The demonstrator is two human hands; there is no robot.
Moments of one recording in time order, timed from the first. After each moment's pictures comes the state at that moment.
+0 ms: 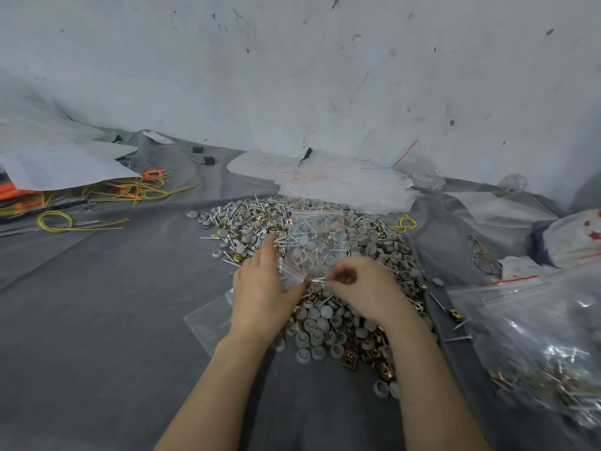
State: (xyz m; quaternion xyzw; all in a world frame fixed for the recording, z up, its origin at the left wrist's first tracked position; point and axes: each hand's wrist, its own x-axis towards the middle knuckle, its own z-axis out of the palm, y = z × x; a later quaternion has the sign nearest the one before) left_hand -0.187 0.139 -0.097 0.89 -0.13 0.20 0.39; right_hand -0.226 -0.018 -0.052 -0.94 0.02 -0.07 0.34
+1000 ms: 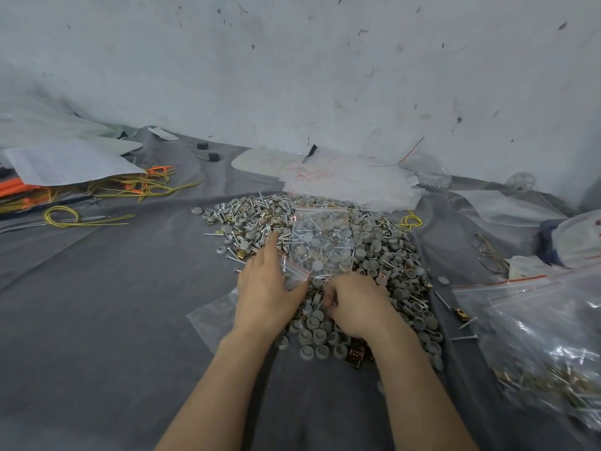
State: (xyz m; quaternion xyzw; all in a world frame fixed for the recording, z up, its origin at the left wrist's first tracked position) left_hand -0.188 0.140 -0.100 0.89 -0.12 0.18 0.39; right_hand -0.231 0.008 -0.058 -0.99 0.05 0.03 0.10
